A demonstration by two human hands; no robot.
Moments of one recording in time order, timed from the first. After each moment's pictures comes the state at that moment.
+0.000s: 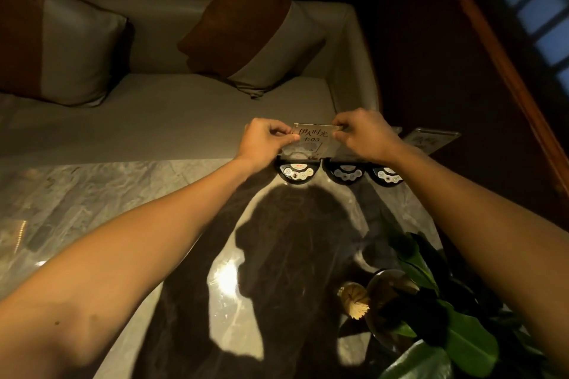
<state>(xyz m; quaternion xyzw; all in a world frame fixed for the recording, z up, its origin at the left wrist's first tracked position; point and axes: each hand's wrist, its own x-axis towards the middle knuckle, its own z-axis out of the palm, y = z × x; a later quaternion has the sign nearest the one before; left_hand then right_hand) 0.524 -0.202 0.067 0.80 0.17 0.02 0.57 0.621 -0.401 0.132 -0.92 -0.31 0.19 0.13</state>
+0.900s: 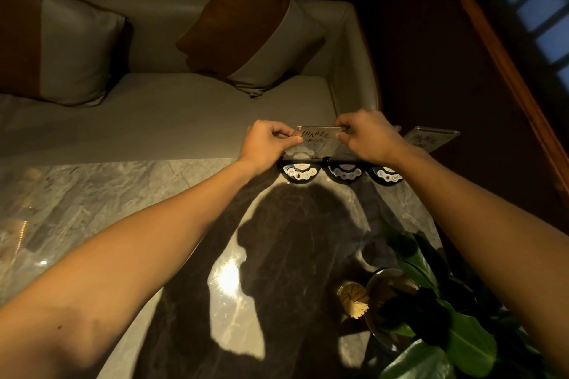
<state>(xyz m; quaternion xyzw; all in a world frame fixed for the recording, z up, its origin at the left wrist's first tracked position) 0.528 -0.208 0.059 0.80 0.17 0.02 0.58 0.624 -0.410 0.133 -0.93 -0.32 0.16 0.11</state>
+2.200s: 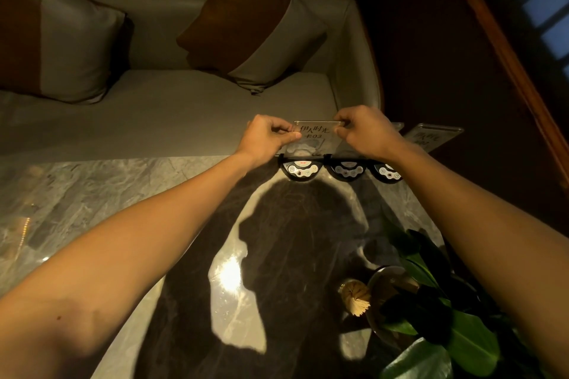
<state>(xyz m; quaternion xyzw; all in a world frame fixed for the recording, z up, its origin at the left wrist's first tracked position) 0.531 -0.199 0.059 0.81 0.16 -0.01 0.56 0.622 -0.401 0.130 -0.93 -0.27 0.20 0.15</state>
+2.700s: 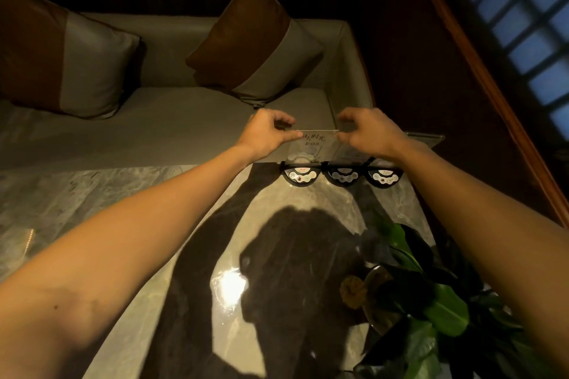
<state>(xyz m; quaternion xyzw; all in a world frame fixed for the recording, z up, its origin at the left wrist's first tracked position) 0.524 -0.193 0.115 0.86 0.14 -0.01 0.50 0.610 -0.407 0.175 -0.93 -0.26 0.21 0.14</state>
